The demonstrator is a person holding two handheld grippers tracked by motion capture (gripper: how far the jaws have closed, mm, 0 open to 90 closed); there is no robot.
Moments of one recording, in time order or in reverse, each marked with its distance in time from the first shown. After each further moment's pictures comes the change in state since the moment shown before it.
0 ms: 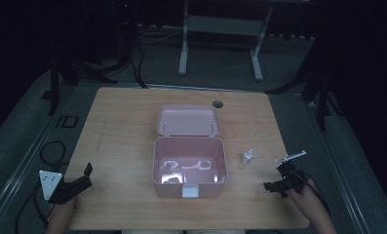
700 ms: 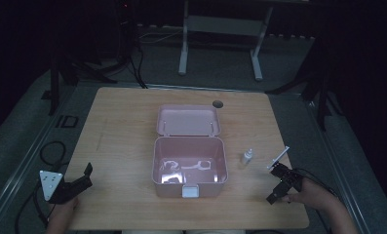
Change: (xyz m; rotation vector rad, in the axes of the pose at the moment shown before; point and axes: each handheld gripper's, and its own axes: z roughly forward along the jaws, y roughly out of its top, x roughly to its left) left arm -0.001 0.000 0.000 0.000 0.006 0.007; right arm 0.006 0.018 0.002 0.418 0.137 -0.146
